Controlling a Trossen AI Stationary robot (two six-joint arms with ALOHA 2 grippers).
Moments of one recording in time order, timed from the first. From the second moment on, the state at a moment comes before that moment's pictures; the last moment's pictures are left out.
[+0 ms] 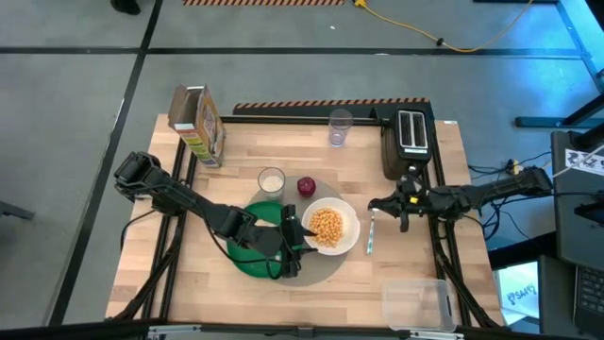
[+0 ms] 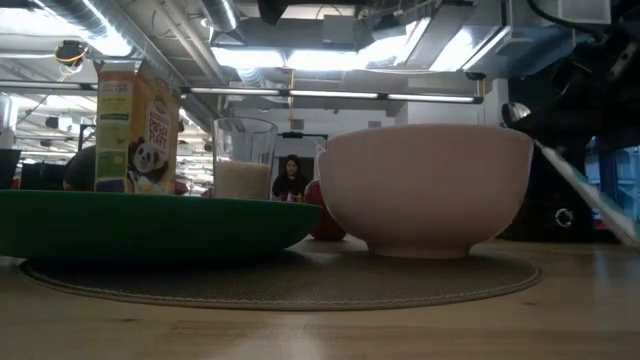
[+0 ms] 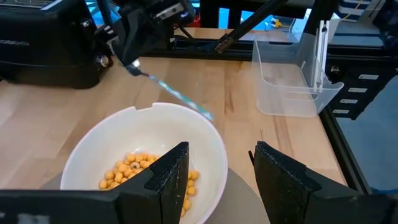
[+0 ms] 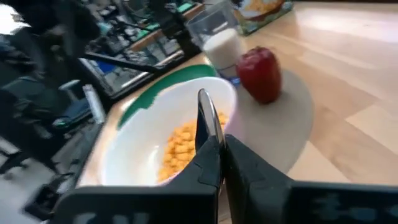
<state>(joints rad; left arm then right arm) -0.42 1.67 1.21 -0.04 -0.45 -0.26 0.26 0.27 0.01 0.07 0.26 0.57</state>
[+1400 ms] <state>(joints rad) -0.41 1.67 1.21 -0.04 -0.45 -0.21 0.25 0.85 0.01 0.20 0.34 0.91</state>
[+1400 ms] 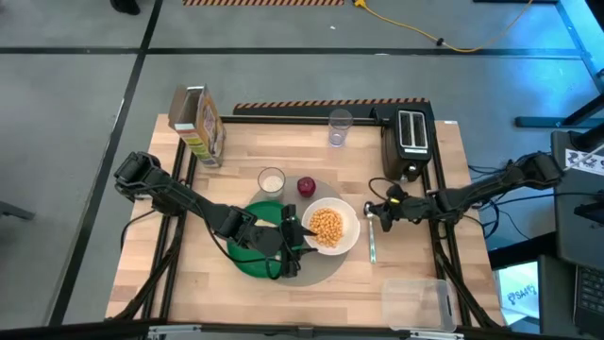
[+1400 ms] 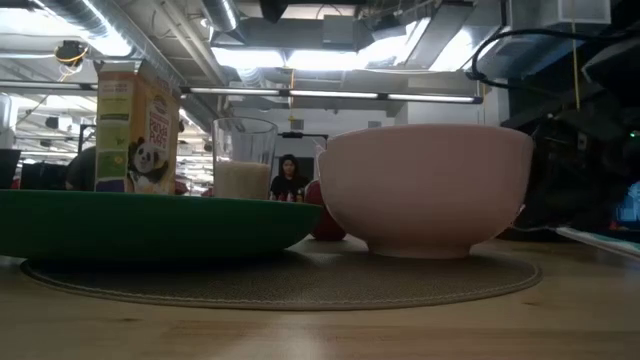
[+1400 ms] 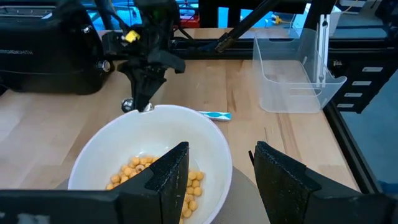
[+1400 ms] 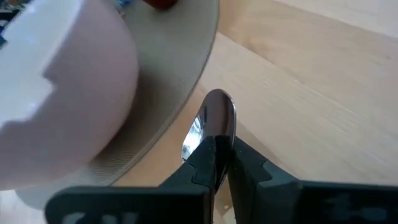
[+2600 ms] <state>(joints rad) -0.41 1.67 1.21 -0.03 -0.46 -0.21 0.25 1.15 0.01 0.47 0.41 0.95</state>
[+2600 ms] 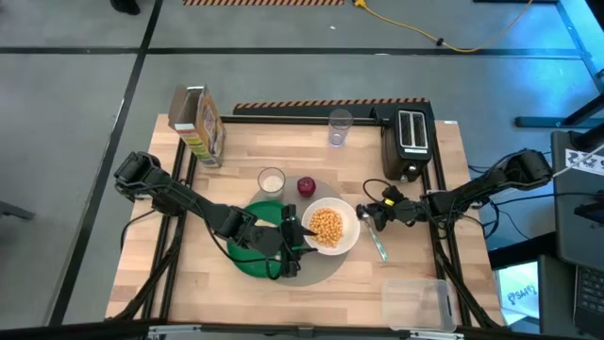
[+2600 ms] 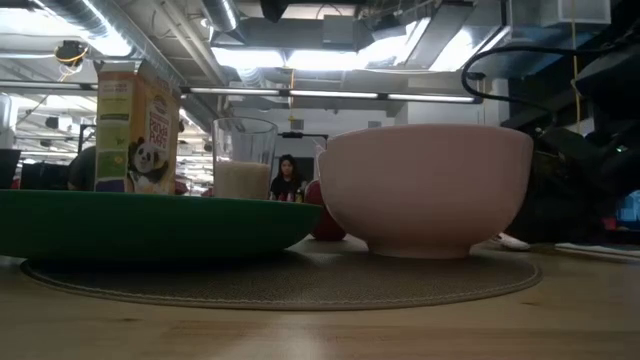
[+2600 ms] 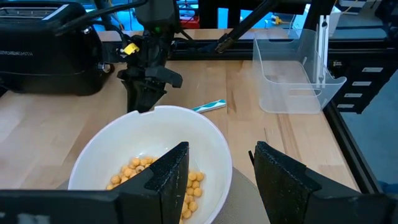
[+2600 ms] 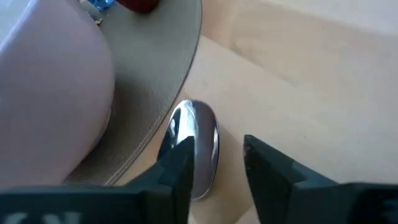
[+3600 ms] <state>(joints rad) -0.41 1.67 1.21 -0.03 -0.45 -0.23 0.34 0.91 0.51 -0.71 0.19 0.49</state>
